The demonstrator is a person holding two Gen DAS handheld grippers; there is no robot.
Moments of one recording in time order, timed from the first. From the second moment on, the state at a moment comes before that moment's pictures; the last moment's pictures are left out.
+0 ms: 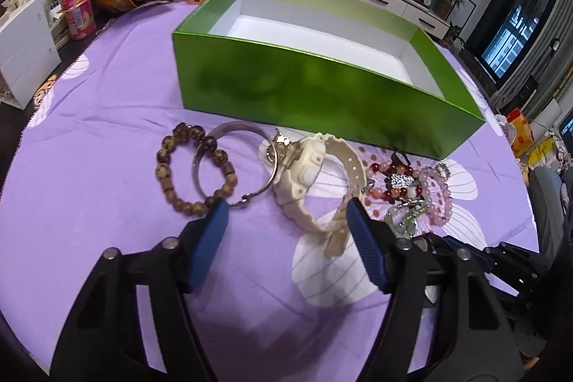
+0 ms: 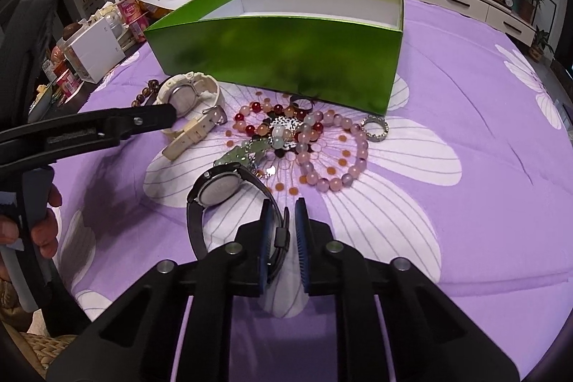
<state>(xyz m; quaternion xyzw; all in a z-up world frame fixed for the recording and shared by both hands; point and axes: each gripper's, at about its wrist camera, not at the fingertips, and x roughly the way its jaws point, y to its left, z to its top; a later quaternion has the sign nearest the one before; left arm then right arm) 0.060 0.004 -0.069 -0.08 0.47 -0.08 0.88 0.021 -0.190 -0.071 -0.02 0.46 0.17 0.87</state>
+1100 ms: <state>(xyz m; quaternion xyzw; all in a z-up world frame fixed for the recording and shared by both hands) 0.069 0.031 0.013 -0.08 0.37 -0.09 0.92 0.047 -0.212 0.011 0.00 0.35 0.15 0.92</state>
